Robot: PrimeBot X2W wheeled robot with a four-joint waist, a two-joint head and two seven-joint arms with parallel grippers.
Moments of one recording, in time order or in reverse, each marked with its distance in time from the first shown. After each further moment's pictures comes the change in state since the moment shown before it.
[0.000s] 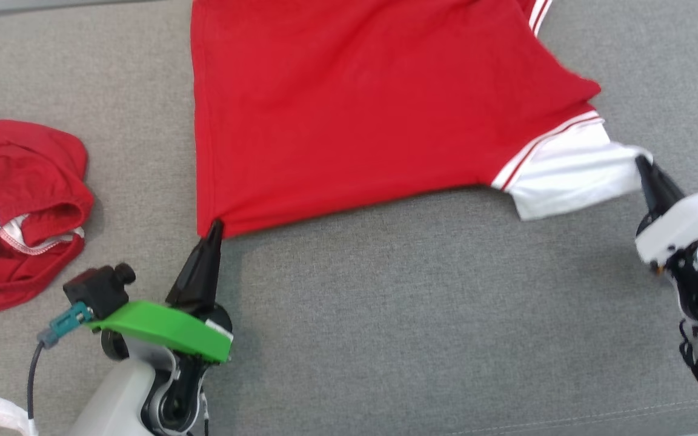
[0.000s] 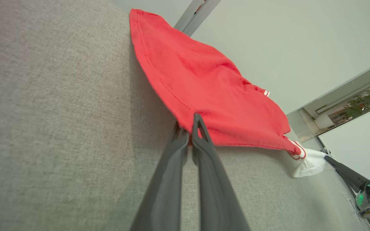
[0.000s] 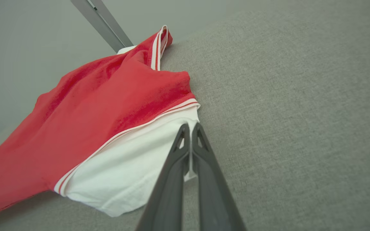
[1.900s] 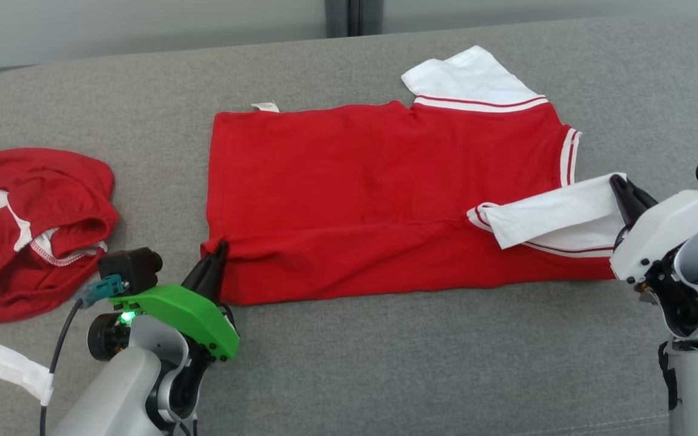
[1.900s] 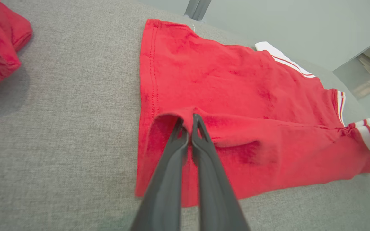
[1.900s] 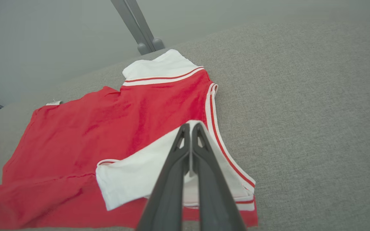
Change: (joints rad) left arm -0.043 0.064 -0.108 0.022 0.107 0.207 0.204; right arm 0.145 0.269 -0.214 -0.444 -0.394 0.000 0.463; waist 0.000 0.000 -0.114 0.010
